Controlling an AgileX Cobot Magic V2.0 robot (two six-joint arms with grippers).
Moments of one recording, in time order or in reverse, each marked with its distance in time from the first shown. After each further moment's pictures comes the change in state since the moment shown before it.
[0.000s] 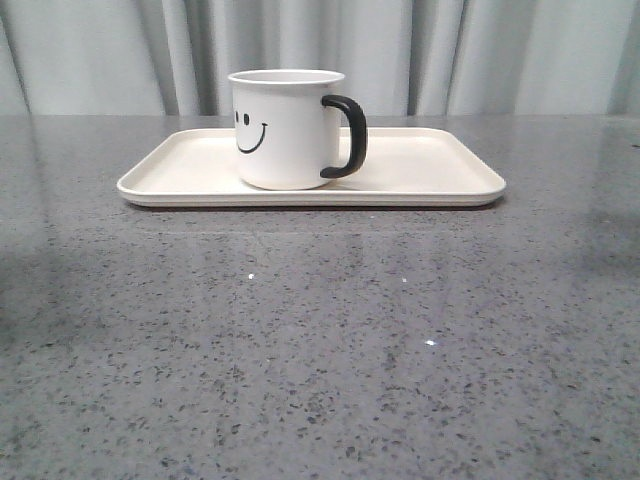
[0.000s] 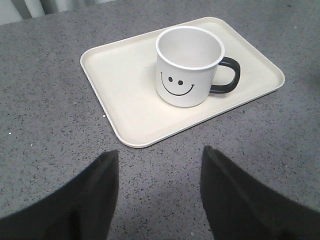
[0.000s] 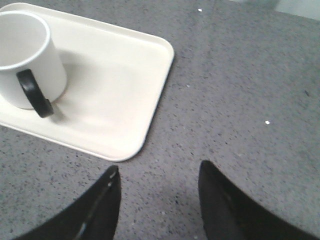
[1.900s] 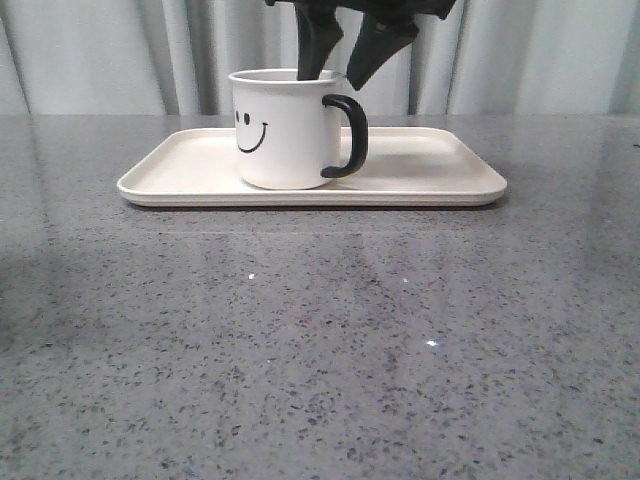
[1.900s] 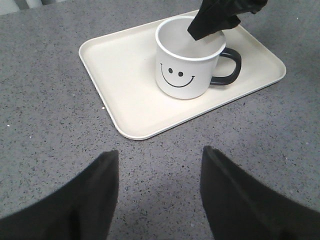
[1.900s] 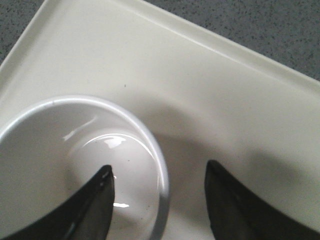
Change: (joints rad) left arm -0.001 0.000 0.000 0.000 0.028 0.000; right arm 0.179 0.950 -0.908 0.112 0.294 -0.001
